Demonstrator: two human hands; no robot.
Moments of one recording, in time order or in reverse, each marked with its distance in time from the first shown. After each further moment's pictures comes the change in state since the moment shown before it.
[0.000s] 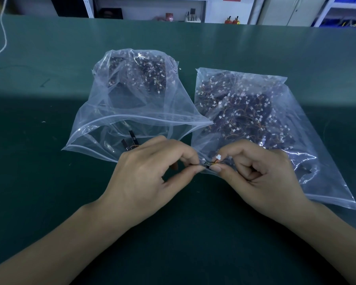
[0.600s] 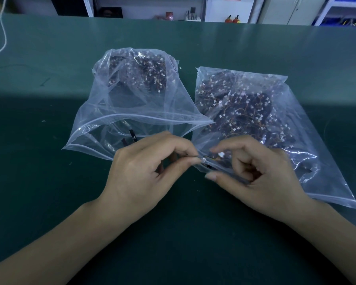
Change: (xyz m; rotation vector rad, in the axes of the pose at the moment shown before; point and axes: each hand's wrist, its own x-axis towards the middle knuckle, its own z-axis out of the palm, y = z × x) left_hand 0.001 0.001 -0.002 -0.075 0.083 -0.003; right_hand -0.001 0.004 -0.003 -0.028 -0.049 0.016
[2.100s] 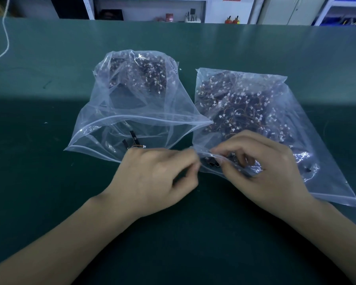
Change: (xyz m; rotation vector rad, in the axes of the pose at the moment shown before) left_hand 0.006 0.002 0.003 0.401 -0.182 0.142; right_hand 0.002 0.011 -0.001 -0.080 0.034 -0.045
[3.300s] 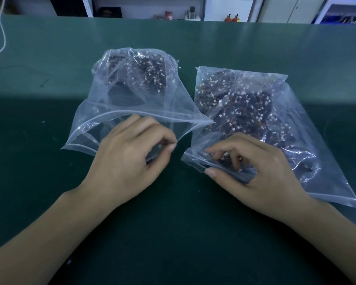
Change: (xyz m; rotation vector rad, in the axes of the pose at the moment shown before) left_hand -0.005 -0.039 -0.006 -0.022 0.078 -0.086; right_hand 0.000 -0.007 0.000 -0.004 -0.088 0.067
